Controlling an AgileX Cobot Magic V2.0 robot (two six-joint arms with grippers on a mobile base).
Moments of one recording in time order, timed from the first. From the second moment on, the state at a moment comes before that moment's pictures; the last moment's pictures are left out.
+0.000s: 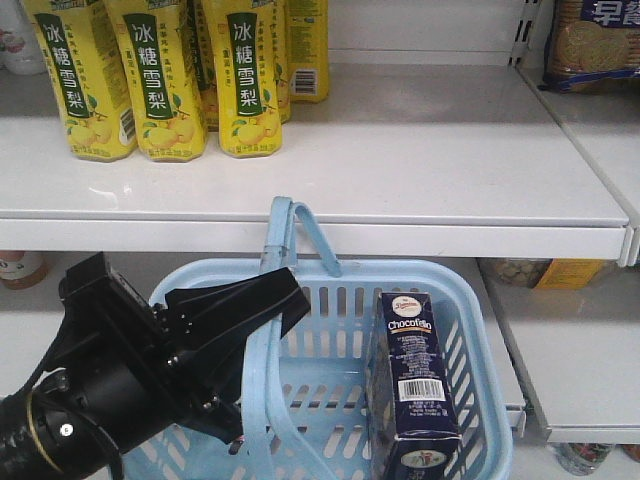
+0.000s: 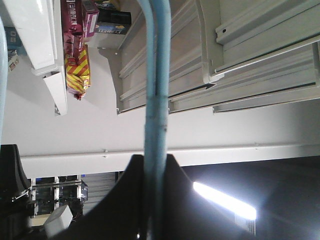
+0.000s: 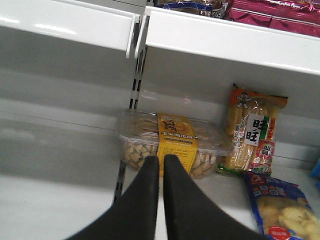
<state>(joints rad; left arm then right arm) -0.70 1.24 -0.40 0.37 -1.09 -2.03 -0.06 -0.01 0.03 -0.06 0.11 -0.09</state>
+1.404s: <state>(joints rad) -0.70 1.24 -0.40 0.37 -1.09 -2.03 -0.06 -0.01 0.03 0.14 -0.17 0.01</state>
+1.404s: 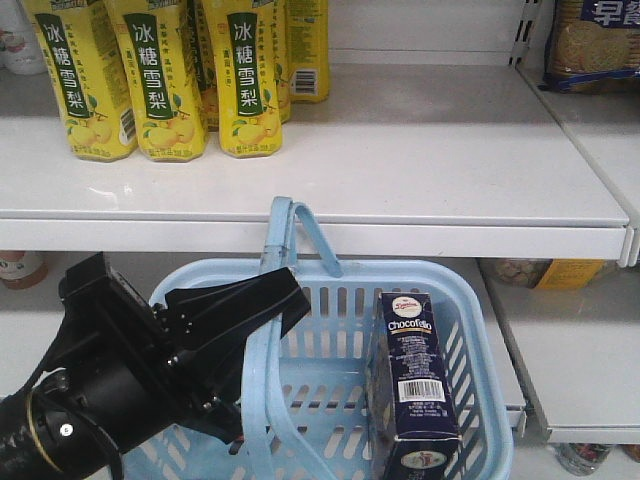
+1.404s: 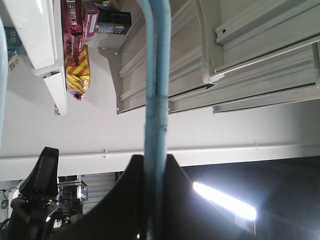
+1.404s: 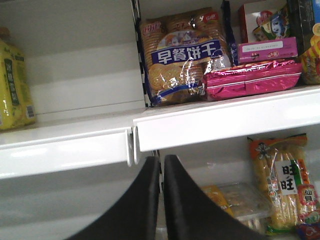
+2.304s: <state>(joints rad) -0.70 1.24 -0.40 0.37 -1.09 -2.03 -0.06 0.28 -0.64 0.14 -0.13 -0.04</state>
